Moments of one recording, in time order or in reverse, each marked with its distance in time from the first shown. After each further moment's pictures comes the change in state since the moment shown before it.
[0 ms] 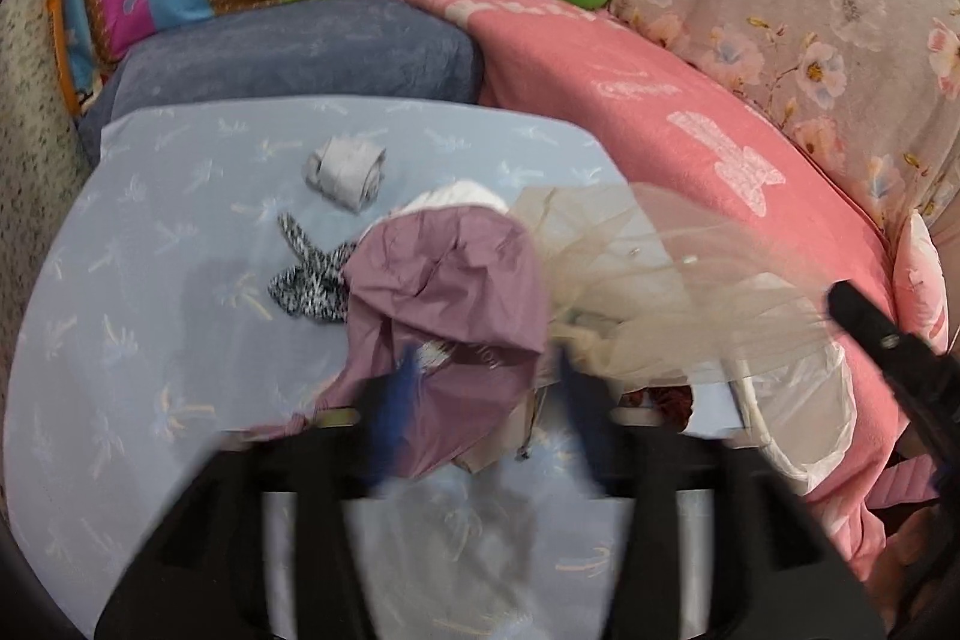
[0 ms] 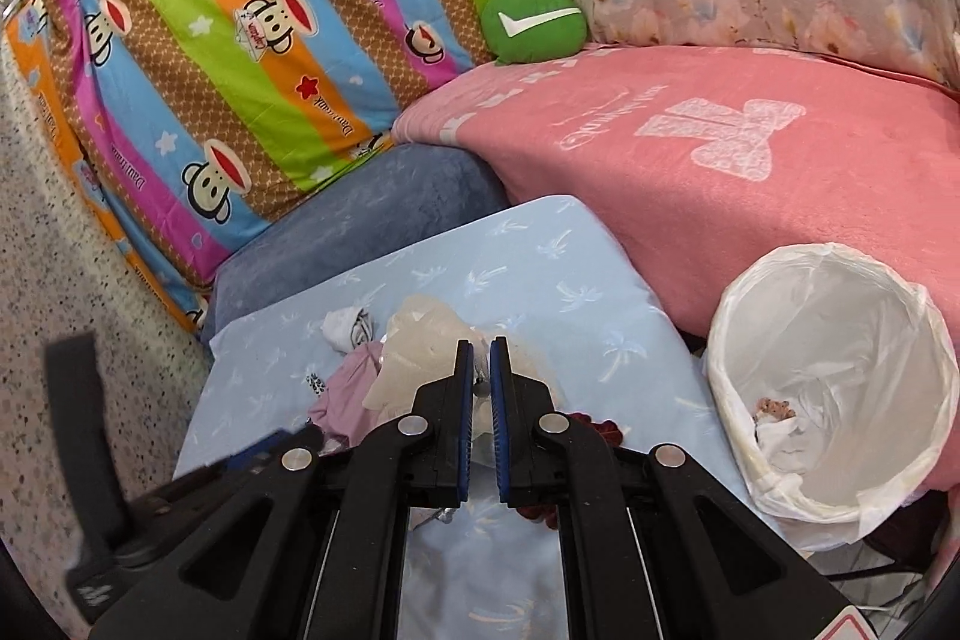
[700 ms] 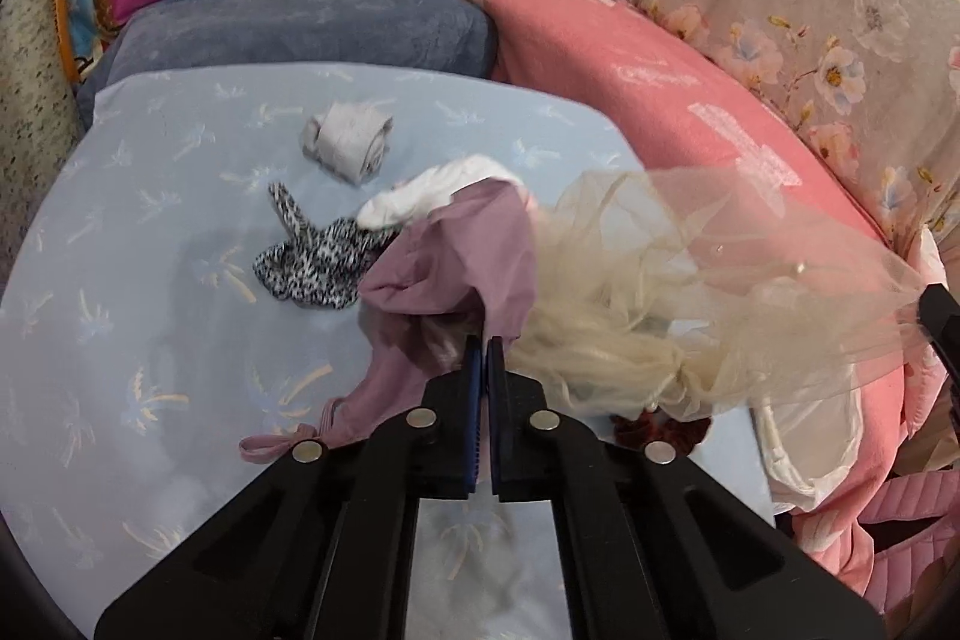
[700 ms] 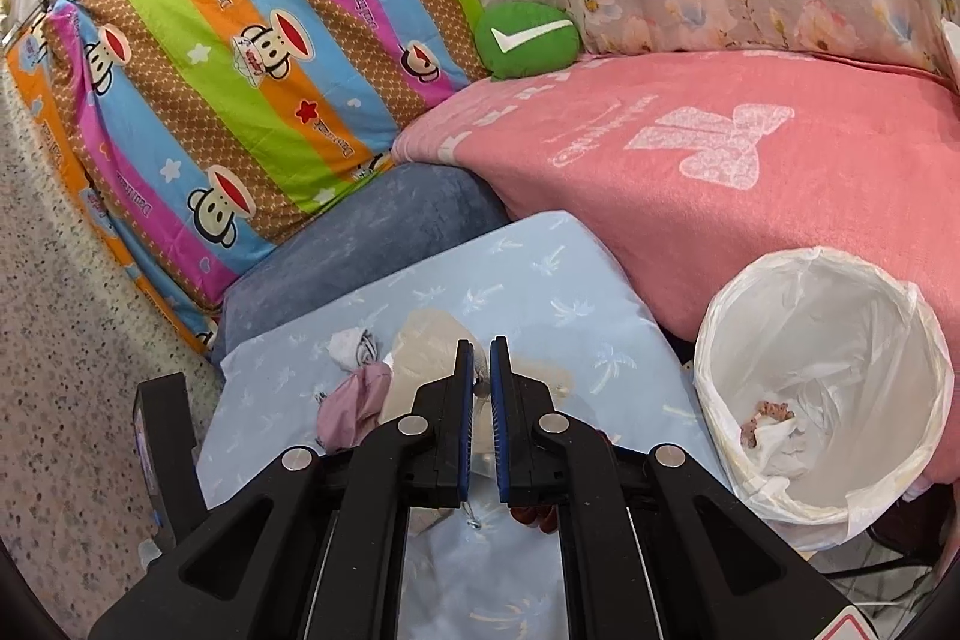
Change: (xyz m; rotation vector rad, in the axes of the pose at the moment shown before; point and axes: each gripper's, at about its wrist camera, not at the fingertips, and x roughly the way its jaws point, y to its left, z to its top) left arm 0.004 -0.002 0.003 -0.027 0.020 -0.010; right arm -0.023 -0.008 0.011 0.024 -0.046 0.023
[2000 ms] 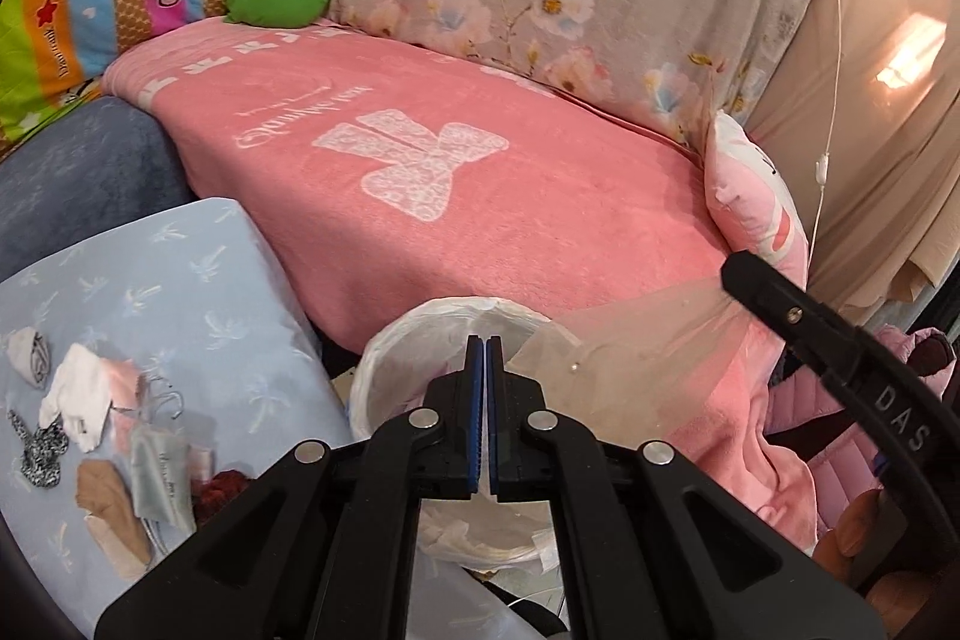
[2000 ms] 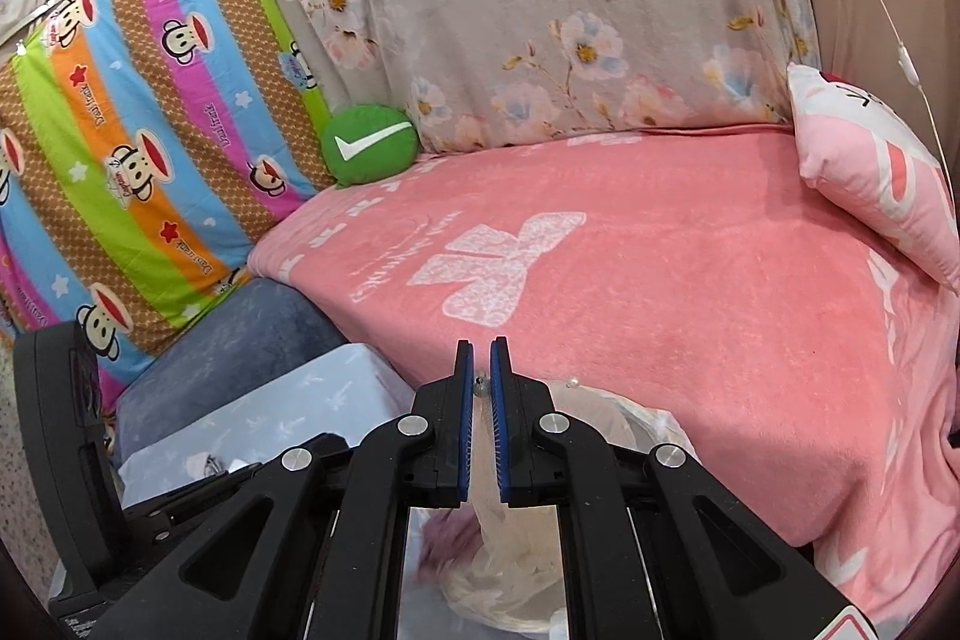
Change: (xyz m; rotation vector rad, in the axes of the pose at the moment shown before) left arm 0.004 -0.244 0.013 0.395 -0.006 -0.376; right arm -0.077 -0.163 0.077 0.098 -0.160 -0.299
